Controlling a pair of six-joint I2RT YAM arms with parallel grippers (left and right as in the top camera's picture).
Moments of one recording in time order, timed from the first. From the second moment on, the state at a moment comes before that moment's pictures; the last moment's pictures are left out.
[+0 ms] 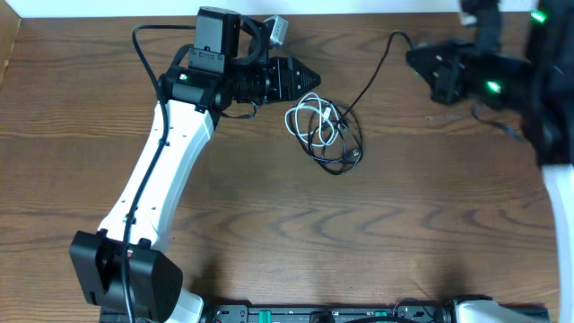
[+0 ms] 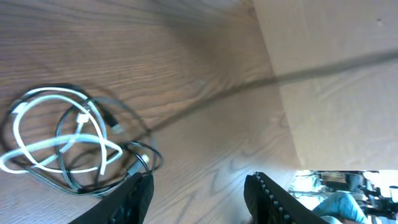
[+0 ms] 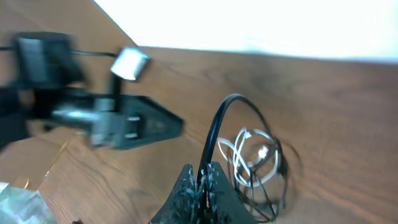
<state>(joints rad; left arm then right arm) -0.26 1.69 1.58 -0.68 0.77 -0.39 0.08 1.38 1.77 -0.94 -0.64 0.17</state>
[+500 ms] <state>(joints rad) -0.40 1.80 1.58 -0.68 0.75 -0.35 0.07 1.22 1.77 -1.01 -0.37 0.30</state>
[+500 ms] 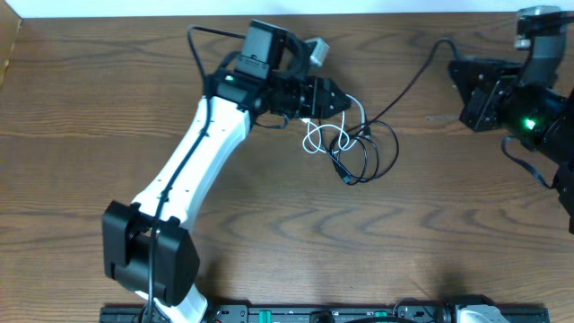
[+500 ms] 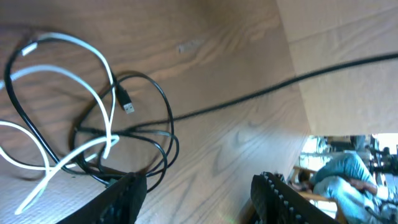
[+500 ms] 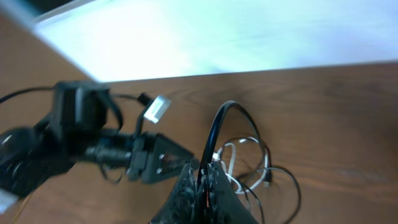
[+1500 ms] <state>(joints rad) -0.81 2.06 1.58 -0.64 0.30 -0.38 -0.13 1.22 1.77 -1.16 -0.17 0.36</state>
